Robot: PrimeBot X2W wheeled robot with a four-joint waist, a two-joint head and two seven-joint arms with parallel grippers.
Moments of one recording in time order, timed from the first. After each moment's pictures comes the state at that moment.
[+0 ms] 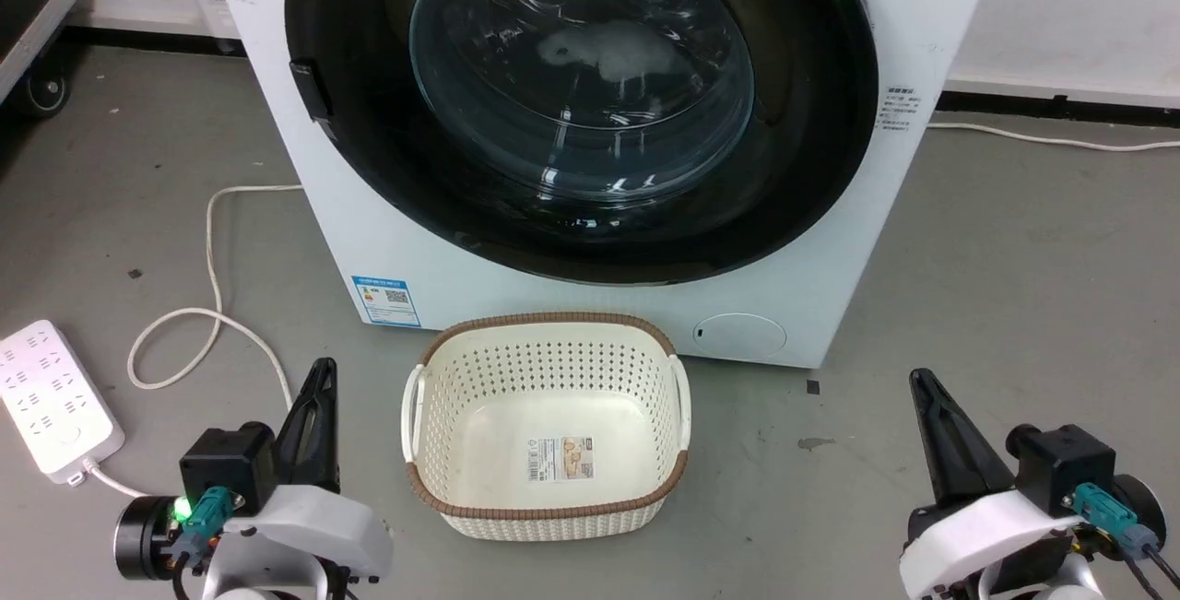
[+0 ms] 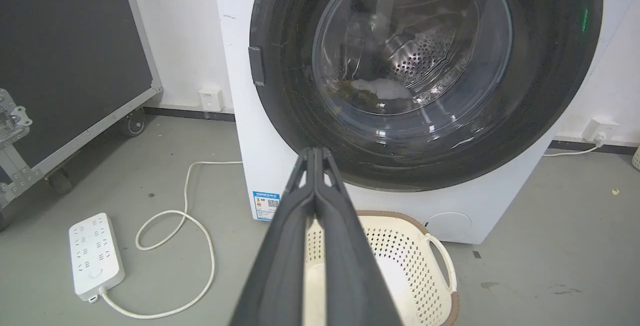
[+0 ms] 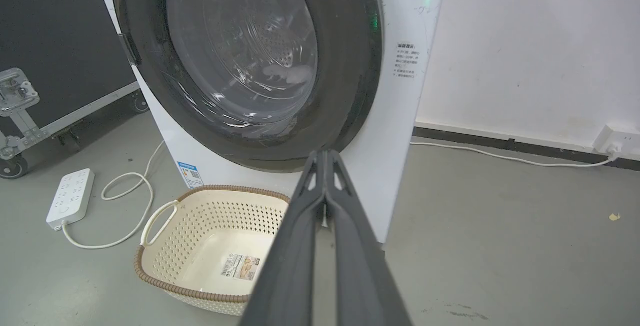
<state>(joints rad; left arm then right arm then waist) -0.06 0.13 -0.01 0.05 -0.16 -0.01 -0.07 -0.05 -0.05 -0.01 0.10 0.07 0.13 -0.10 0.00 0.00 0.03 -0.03</state>
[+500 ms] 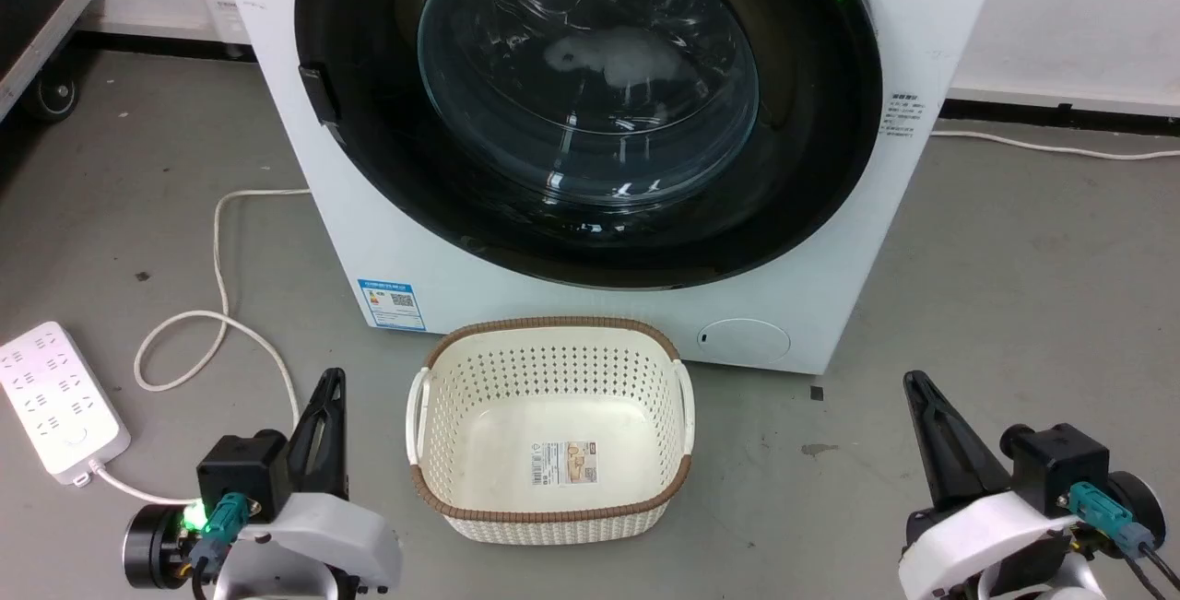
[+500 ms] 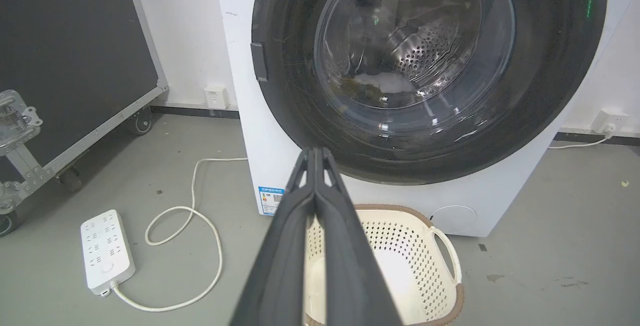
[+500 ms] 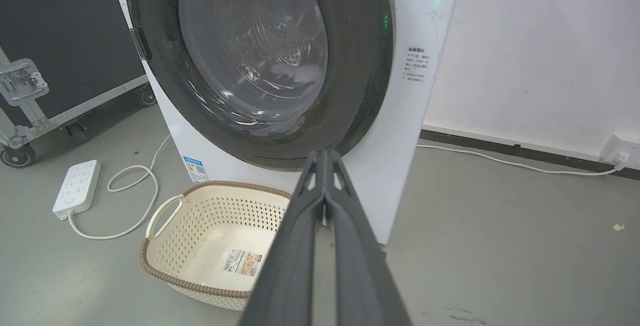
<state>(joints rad) -0.04 0.11 -0.01 0.03 -0.12 -0.01 -0.05 -0.04 -0.05 -0.01 0.07 0.05 0.13 -0.07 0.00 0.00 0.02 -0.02</state>
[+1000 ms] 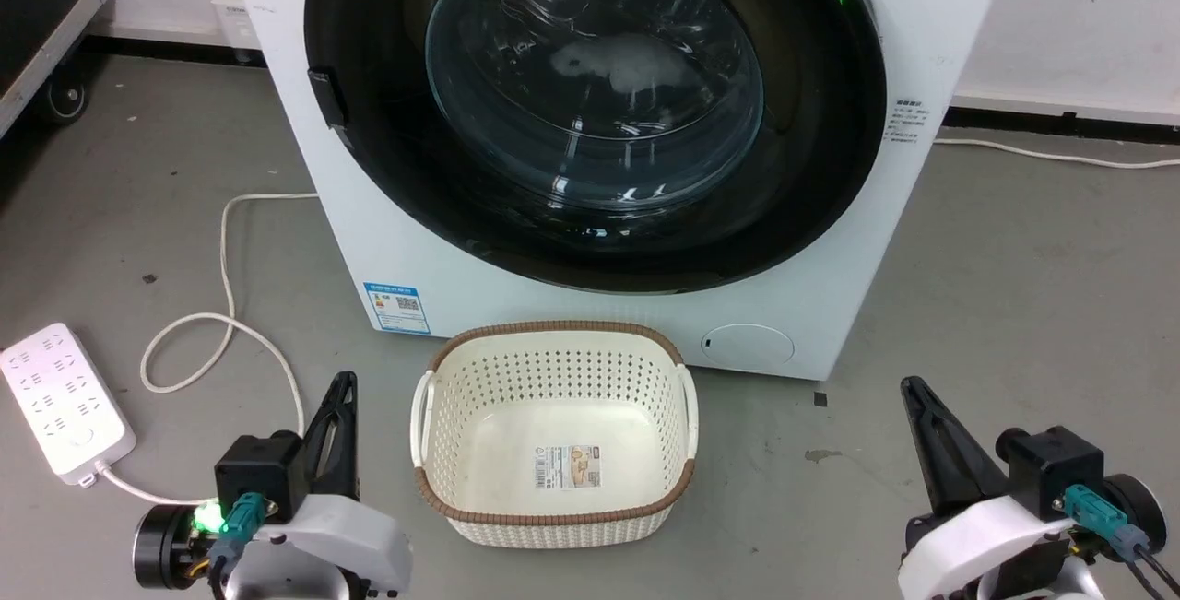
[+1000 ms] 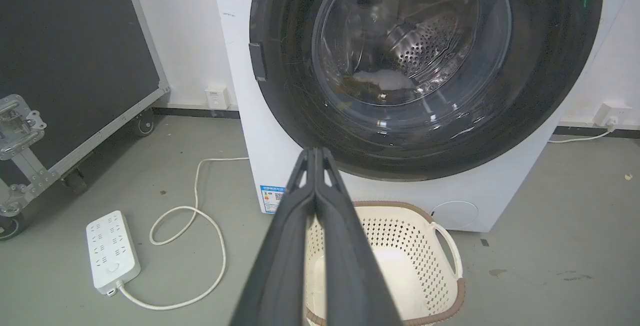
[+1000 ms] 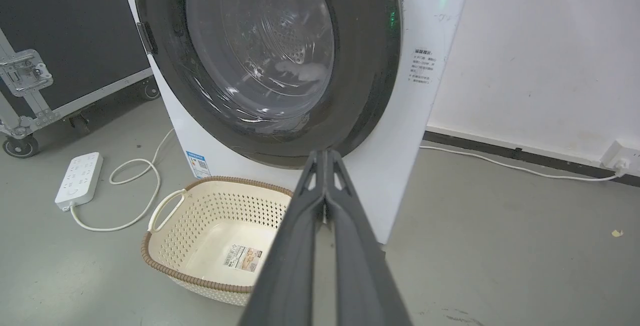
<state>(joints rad) -0.03 0.08 -0.01 0.02 -0.07 -0.01 -0.03 -0.03 -0.05 -0.01 0.05 0.03 0.13 -0.04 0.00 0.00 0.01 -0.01</state>
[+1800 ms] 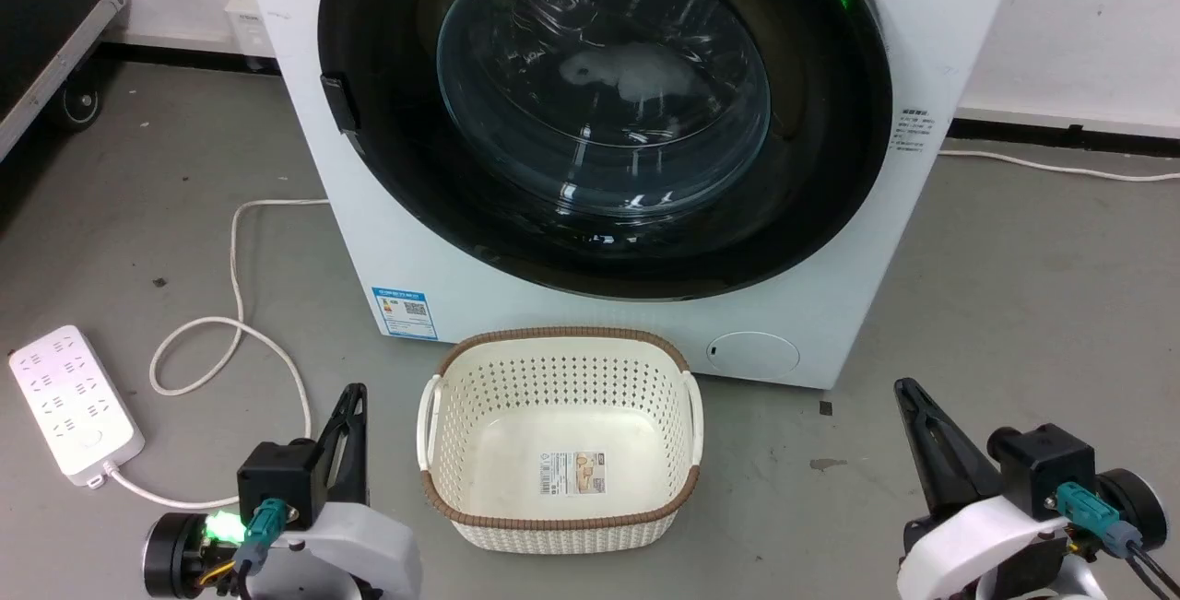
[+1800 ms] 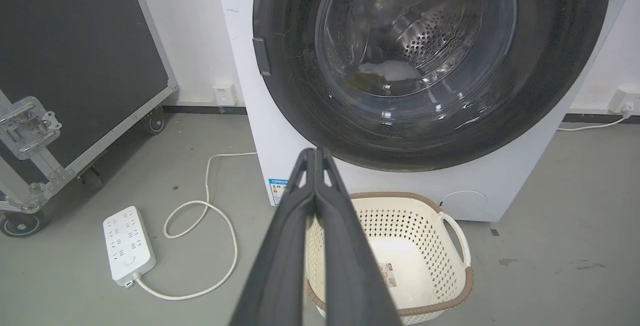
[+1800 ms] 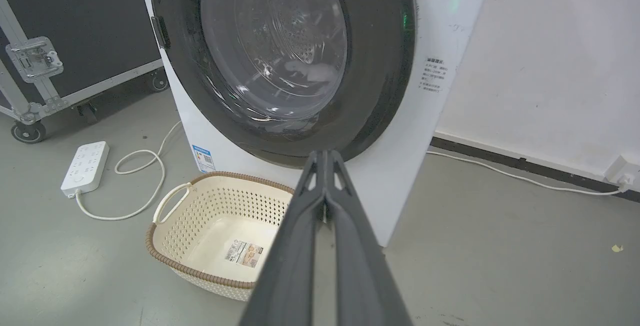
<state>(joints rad) -0.01 0.05 0.00 0.01 0.00 0.00 0.00 -0.02 -0.05 0.00 0.01 0.01 0.13 0.00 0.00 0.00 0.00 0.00</state>
